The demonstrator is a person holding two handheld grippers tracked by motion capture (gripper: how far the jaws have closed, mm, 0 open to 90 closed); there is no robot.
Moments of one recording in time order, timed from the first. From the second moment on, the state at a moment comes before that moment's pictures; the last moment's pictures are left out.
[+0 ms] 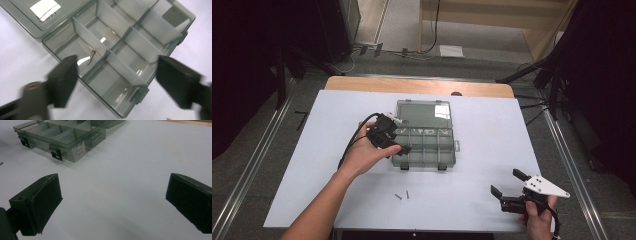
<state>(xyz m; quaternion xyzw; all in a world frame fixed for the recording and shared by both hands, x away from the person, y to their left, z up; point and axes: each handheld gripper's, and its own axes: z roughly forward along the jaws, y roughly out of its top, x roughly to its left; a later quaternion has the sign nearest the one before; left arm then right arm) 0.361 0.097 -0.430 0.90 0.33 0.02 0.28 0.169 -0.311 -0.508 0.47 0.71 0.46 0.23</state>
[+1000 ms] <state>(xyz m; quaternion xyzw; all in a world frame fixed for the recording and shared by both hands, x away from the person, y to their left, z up) 0.306 0.106 -0.443 0.92 0.28 -0.01 0.27 0.169 -0.308 -0.509 0.47 0.72 0.46 0.23</state>
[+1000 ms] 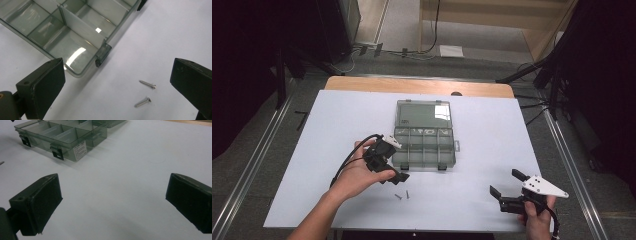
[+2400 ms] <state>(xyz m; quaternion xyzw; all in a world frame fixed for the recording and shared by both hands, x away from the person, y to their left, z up) 0.261 0.129 -0.470 0.94 0.23 -0.01 0.24 0.170 -0.304 -0.510 0.47 0.72 0.46 0.23</state>
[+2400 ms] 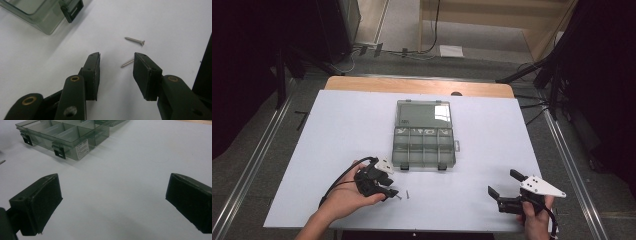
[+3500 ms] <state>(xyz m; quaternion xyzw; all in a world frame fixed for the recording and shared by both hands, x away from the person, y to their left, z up) 0.252 0.102 -0.482 0.96 0.19 0.01 0.22 0.170 -0.304 -0.511 0.47 0.72 0.46 0.23</state>
